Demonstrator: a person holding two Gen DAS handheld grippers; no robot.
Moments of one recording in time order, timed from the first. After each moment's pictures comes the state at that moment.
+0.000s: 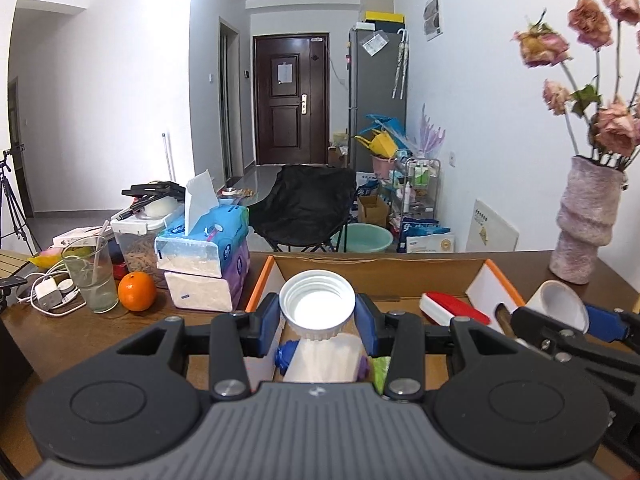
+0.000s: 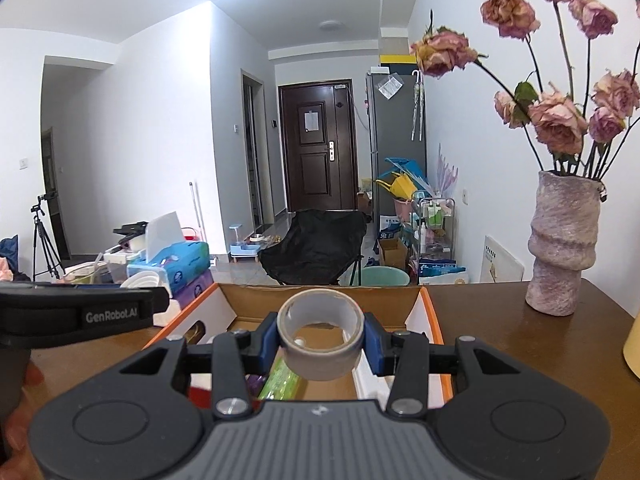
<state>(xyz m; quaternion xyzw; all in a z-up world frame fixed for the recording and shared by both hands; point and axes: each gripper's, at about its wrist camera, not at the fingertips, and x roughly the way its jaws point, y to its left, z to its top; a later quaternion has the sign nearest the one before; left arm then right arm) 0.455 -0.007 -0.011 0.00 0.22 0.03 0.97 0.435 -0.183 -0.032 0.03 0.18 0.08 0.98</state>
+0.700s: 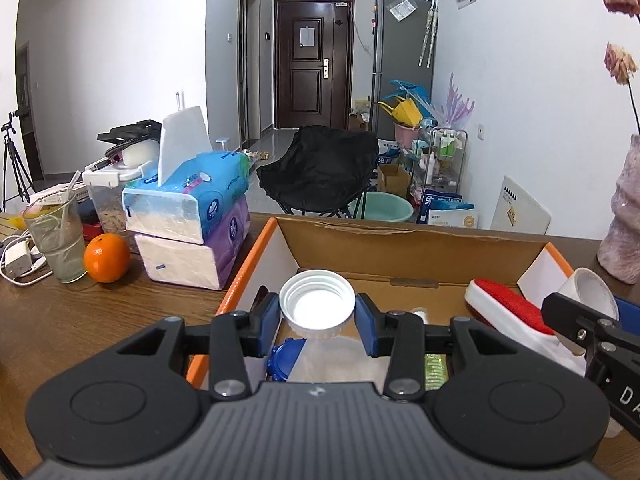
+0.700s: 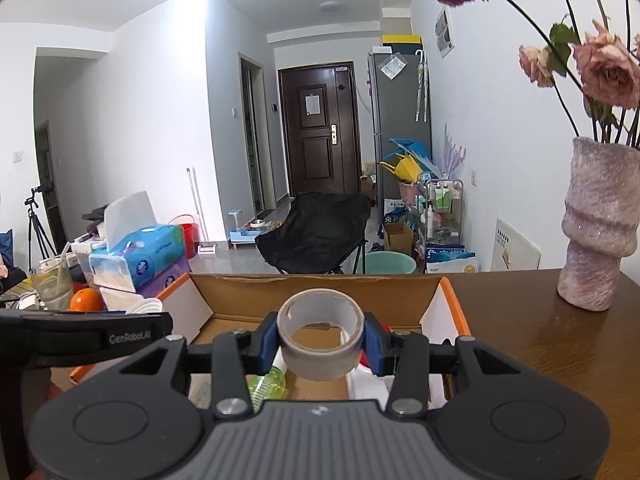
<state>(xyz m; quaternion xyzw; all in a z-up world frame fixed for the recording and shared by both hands) 0.544 0.002 -0.070 -0.02 0.27 0.06 0.96 0.523 -0.182 -0.075 0.03 0.20 0.09 0.97</state>
